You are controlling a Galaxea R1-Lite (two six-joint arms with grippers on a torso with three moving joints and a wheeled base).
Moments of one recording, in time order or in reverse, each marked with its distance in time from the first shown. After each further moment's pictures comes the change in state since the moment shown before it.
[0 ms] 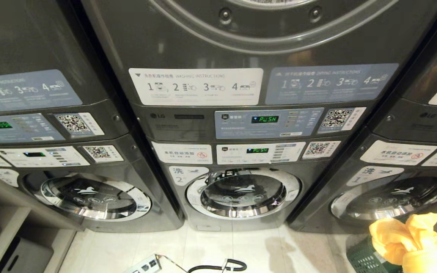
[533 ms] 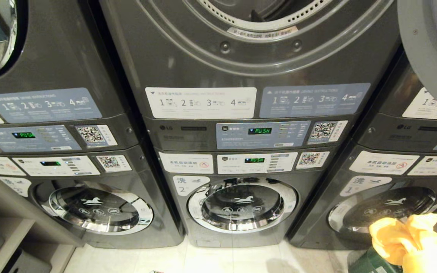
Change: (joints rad) left arm 0.000 0.000 0.000 0.000 0.000 0.000; right arm 0.000 0.000 0.000 0.000 0.000 0.001
